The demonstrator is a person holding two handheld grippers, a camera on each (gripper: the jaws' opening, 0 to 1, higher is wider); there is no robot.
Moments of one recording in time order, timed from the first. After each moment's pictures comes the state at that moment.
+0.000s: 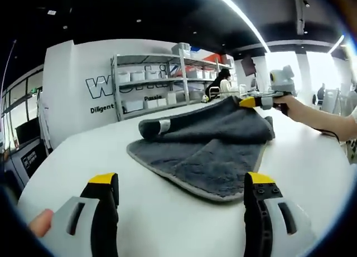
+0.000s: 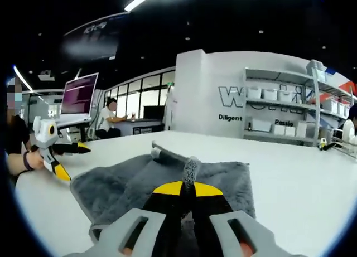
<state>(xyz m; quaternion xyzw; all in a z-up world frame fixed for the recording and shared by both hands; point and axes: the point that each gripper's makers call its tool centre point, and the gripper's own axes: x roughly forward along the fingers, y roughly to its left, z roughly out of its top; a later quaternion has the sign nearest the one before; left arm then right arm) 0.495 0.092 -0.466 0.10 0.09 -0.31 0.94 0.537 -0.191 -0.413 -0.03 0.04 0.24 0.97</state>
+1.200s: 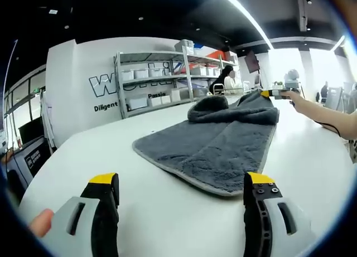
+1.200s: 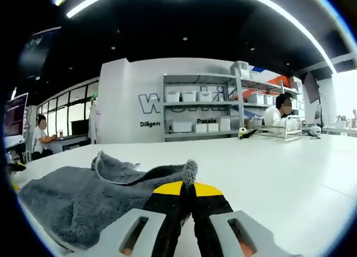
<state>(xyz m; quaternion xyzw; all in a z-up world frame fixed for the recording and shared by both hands) 0.499 0.098 -0.466 0.10 0.09 -0.29 0.95 0.535 -0.422 -0.421 0.03 0.03 -0.06 1.00</state>
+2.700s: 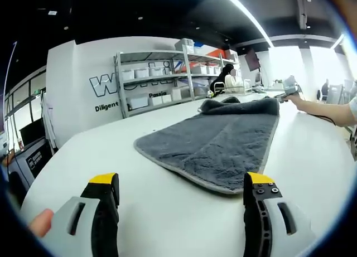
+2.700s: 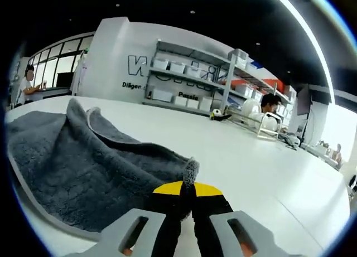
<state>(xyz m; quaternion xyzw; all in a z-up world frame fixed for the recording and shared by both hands) 0.498 0.101 -0.470 0.11 0.09 -0.29 0.95 0.523 -0.552 -0.470 -0.10 0.14 -0.13 0.98</state>
